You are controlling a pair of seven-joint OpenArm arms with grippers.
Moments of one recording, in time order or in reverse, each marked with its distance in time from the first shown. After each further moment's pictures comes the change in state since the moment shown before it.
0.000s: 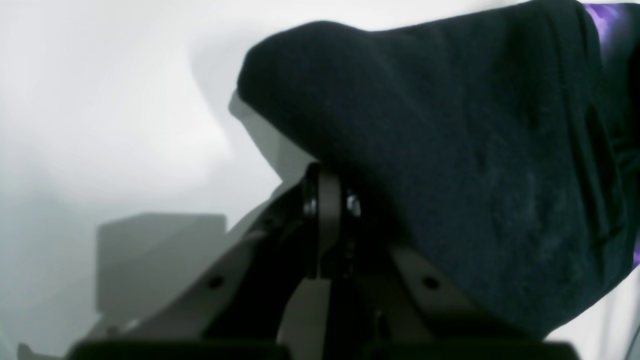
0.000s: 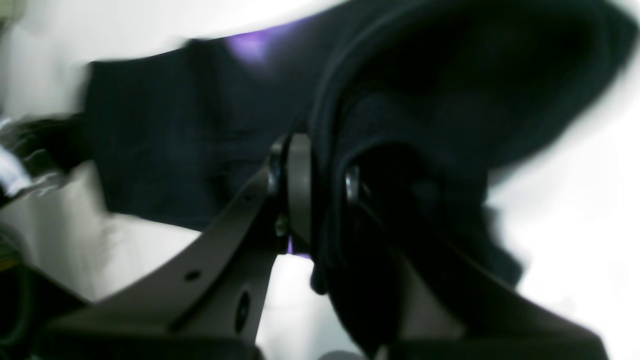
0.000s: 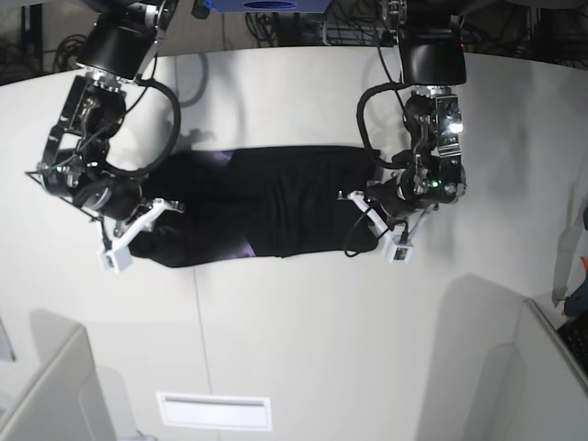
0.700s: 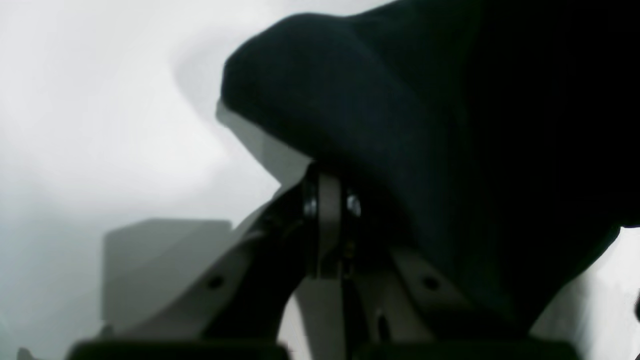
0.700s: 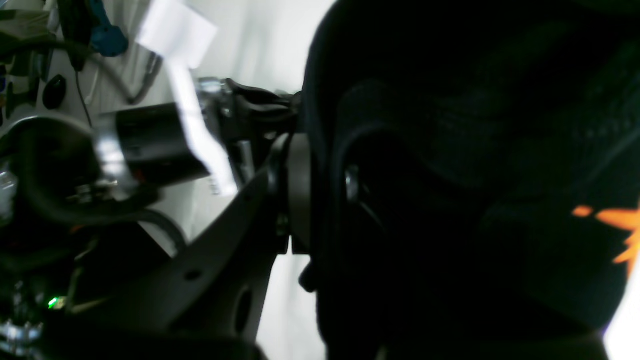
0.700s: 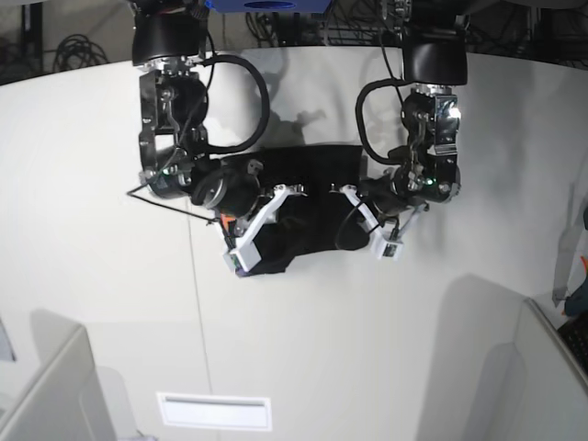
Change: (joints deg) left arm 1.1 -2.0 3.7 0.2 -2.2 -0.2 -1.3; right arm -2.9 -5.9 -29.1 -0.1 -0.4 -11.6 11.6
